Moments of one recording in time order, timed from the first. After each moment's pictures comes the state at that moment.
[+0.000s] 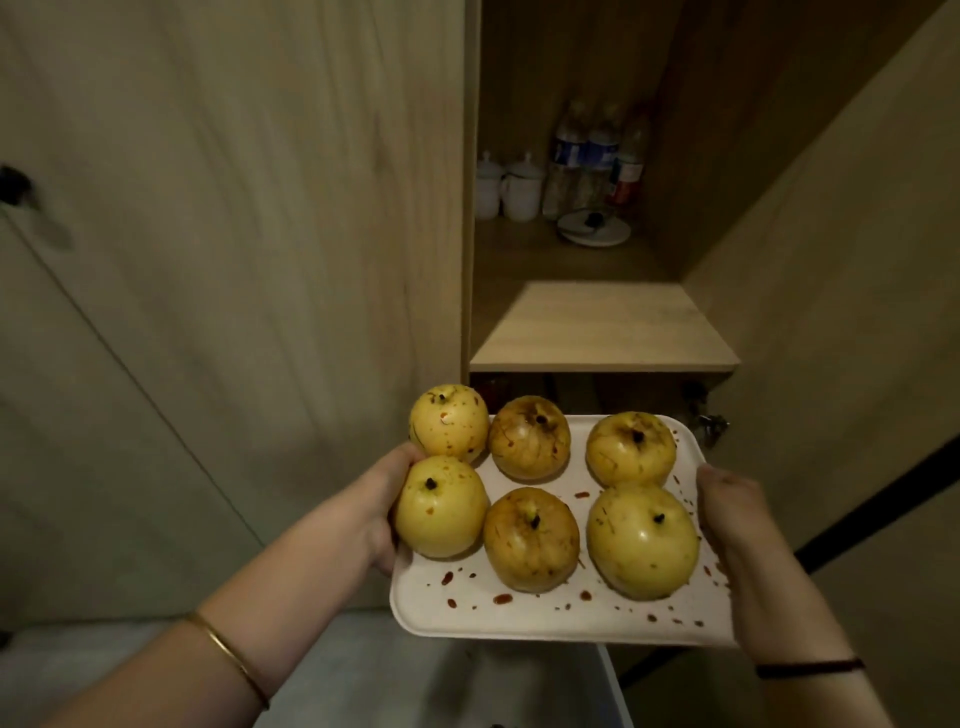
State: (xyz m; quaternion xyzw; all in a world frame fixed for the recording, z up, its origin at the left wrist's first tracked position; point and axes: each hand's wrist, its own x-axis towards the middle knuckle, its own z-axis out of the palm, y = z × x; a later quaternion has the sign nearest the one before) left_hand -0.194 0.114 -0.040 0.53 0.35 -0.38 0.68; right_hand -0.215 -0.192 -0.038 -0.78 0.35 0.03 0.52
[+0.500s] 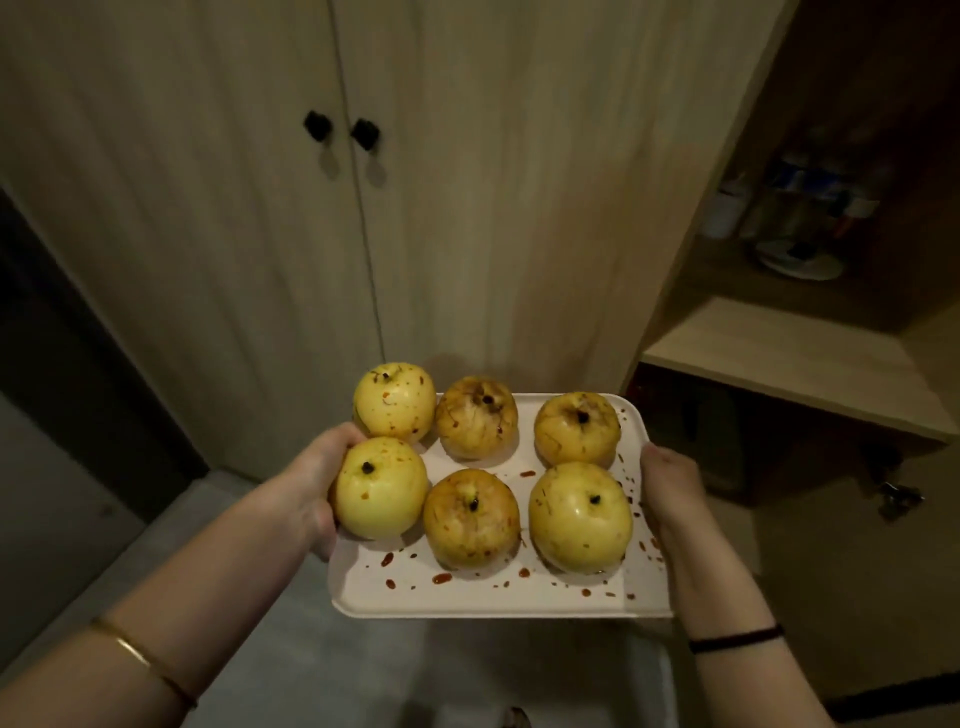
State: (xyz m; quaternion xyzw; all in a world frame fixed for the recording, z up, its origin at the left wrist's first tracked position) left_hand -0.347 0.262 -0.015 0.48 0.49 -0.14 0.71; right_hand -0.228 -0.015 -0.054 -0.82 0.15 0.13 0.54
